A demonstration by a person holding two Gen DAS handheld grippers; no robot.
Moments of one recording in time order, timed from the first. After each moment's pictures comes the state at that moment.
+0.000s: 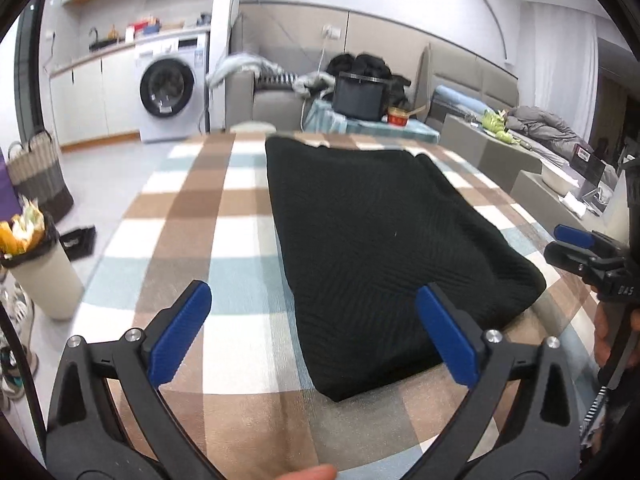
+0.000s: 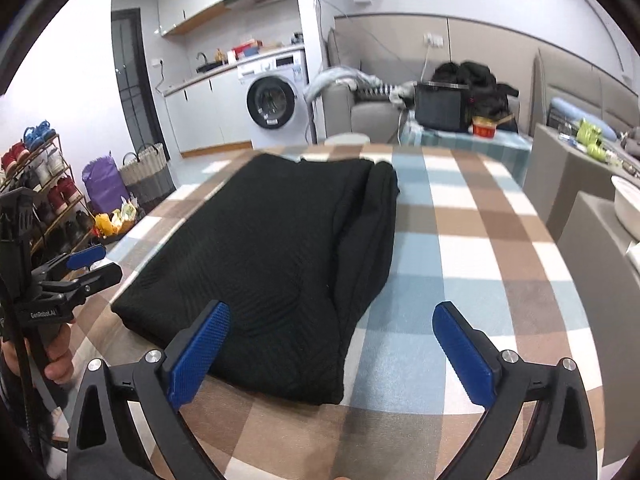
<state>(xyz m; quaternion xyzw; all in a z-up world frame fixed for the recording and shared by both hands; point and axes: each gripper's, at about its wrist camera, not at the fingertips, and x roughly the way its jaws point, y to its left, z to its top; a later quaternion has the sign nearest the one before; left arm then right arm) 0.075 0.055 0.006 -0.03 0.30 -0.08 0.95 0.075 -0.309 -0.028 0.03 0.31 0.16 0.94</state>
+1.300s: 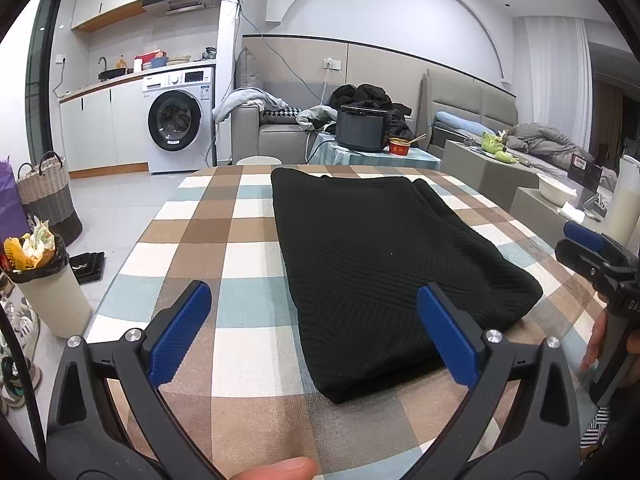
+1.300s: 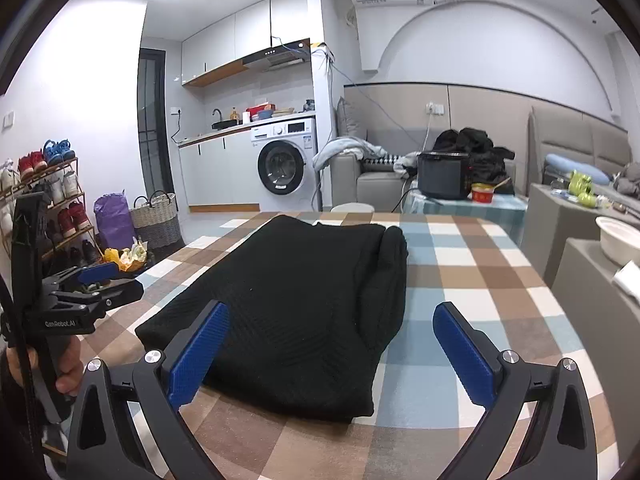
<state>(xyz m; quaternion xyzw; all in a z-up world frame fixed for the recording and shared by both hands) 0.045 0.052 0.015 -0.02 0.24 -0.07 0.97 0.030 -0.294 -0.023 0.02 0.19 0.15 0.97</state>
